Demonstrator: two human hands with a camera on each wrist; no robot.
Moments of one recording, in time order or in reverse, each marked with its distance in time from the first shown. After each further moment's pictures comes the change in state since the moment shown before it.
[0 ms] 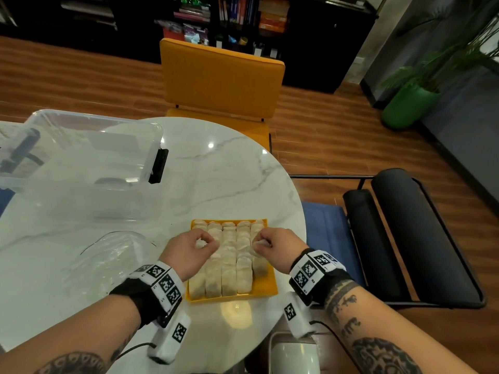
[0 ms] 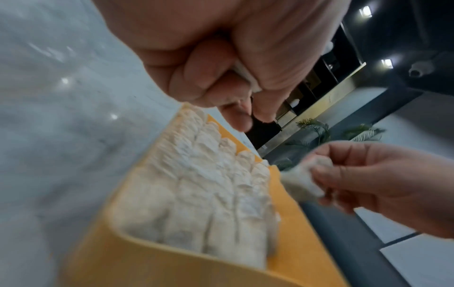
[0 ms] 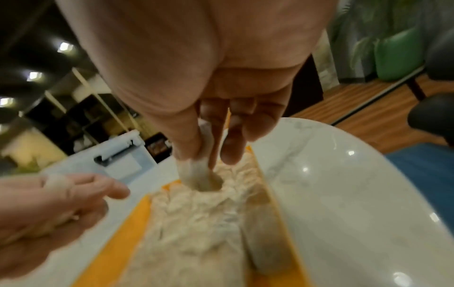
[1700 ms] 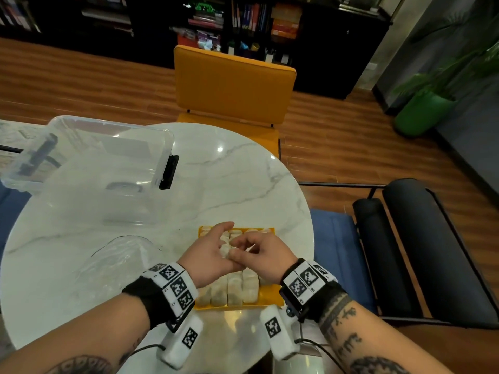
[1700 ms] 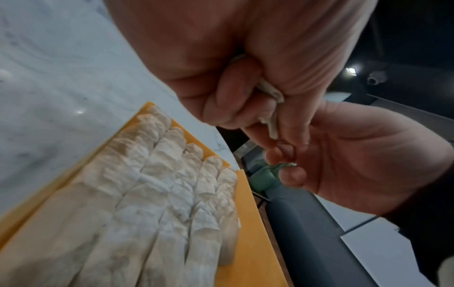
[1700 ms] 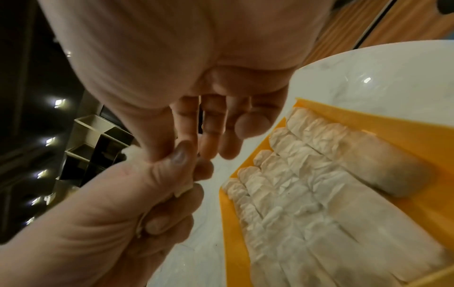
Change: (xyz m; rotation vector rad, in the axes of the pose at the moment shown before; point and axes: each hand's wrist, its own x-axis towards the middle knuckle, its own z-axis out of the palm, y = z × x) left_hand -0.003 0.030 -0.001 -0.229 -0.221 0.116; right_hand 0.003 -0.040 0.018 0.365 0.032 -0.155
